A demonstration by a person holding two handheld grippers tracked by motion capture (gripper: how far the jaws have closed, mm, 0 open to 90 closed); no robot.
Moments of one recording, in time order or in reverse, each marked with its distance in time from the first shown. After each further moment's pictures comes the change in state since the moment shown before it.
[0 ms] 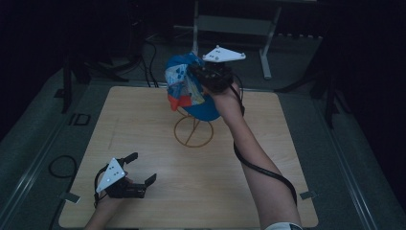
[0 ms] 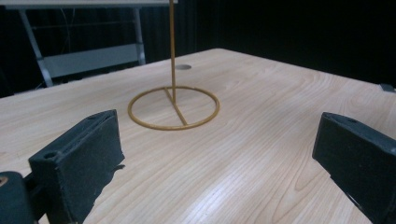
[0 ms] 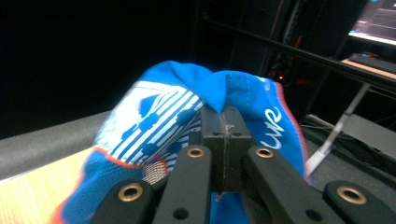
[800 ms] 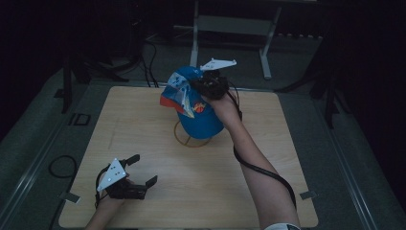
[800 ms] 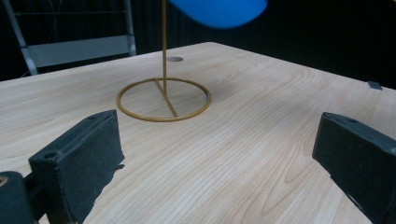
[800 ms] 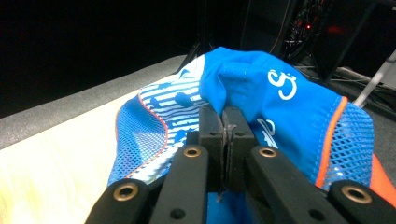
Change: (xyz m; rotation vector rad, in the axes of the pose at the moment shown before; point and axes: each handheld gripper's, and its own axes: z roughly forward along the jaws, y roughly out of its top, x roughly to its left) left arm 0.000 -0.005 0.003 0.026 -0.040 -0.028; right arm -0.019 -0.049 0.034 0.165 0.068 0.084
